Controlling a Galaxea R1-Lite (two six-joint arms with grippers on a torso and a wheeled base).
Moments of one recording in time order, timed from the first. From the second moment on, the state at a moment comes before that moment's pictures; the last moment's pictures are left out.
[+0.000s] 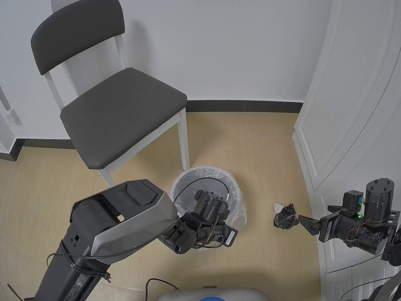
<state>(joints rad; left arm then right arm) -0.72 2.60 -1.35 -0.54 -0.16 -0.06 0.46 1.46 -0.23 -0.76 -0.20 0.20</state>
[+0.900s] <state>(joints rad) -0.72 2.62 -1.45 -0.39 -0.17 -0.11 0.46 1.47 -0.23 -0.76 -0.20 0.20</state>
